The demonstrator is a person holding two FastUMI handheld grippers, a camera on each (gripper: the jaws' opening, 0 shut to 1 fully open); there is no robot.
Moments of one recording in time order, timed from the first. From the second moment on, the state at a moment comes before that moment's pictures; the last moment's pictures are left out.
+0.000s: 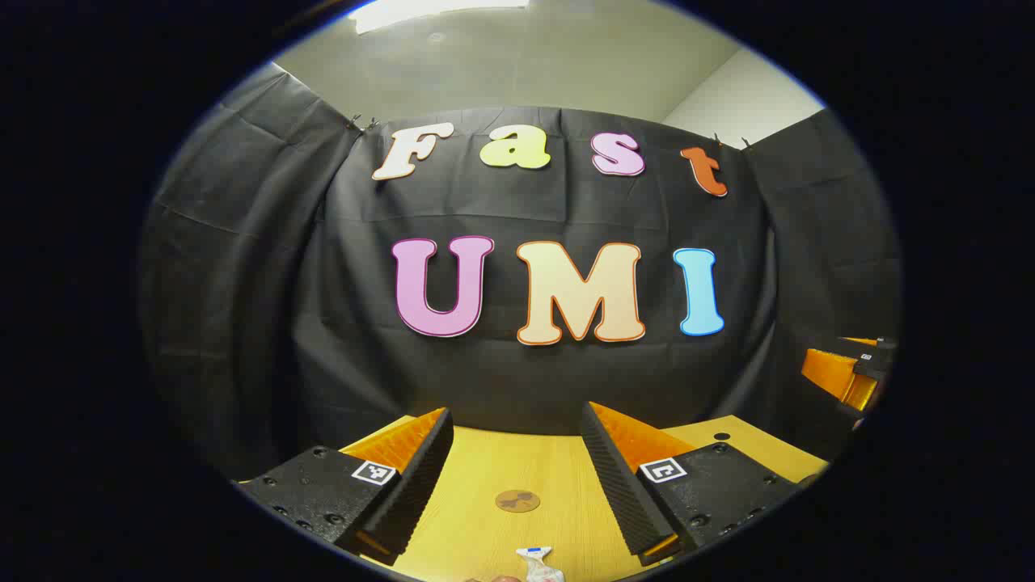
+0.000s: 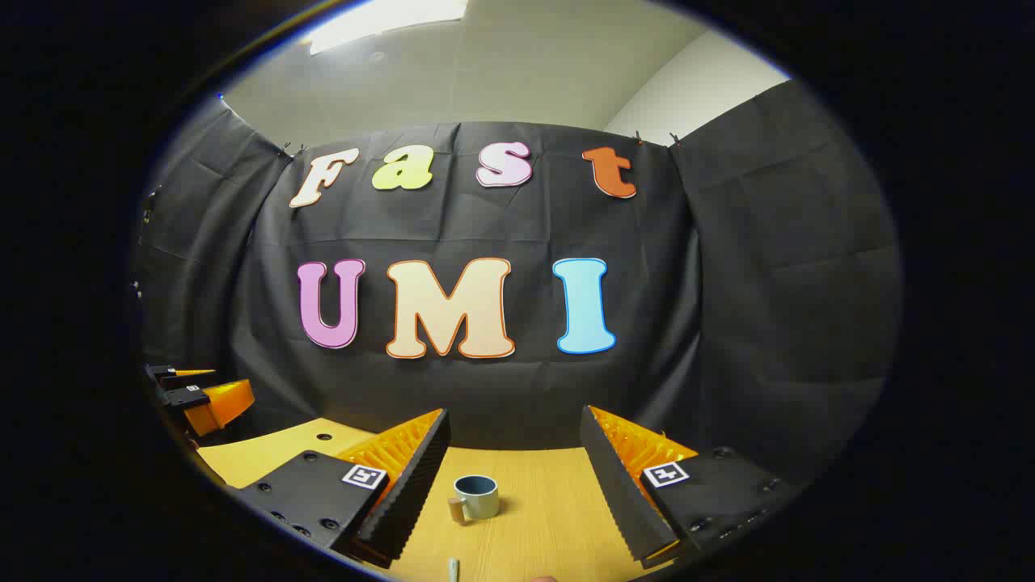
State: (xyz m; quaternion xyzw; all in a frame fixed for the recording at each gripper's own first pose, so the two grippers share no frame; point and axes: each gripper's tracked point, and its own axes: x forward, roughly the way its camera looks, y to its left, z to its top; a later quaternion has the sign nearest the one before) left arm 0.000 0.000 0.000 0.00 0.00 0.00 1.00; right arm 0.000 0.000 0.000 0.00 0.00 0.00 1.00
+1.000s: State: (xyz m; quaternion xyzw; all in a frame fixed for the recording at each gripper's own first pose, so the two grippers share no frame) left arm -0.007 0.012 -0.003 0.02 0.01 0.00 1.00; right arm 0.005 0.034 -0.031 -0.03 0.05 0.04 1.00
